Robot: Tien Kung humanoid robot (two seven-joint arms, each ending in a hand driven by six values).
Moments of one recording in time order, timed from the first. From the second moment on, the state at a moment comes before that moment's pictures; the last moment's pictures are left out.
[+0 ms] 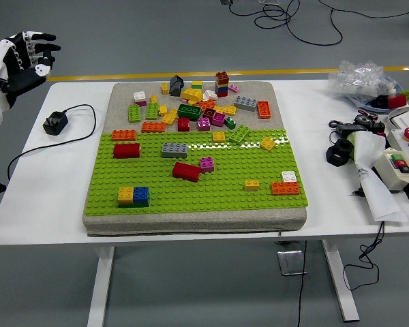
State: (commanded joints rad) left arm -0.51 0.39 -1.42 -1.14 1.18 -0.04 -0.16; right arm 0.06 -0.17 1.41 0.18 -1.50 0.01 -0.10
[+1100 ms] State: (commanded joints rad) left arm -0.51 0.39 -1.41 -1.13 1.19 -0.06 -0.16; right arm 0.06 -0.17 1.41 0.18 -1.49 0.02 -0.10
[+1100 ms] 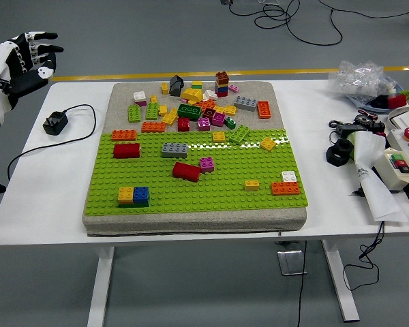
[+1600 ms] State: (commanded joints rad) left arm -0.52 0.39 -1.42 -1.14 1.22 -0.07 -0.17; right arm 0.06 -0.17 1.41 0.18 -1.49 0.02 -0.10
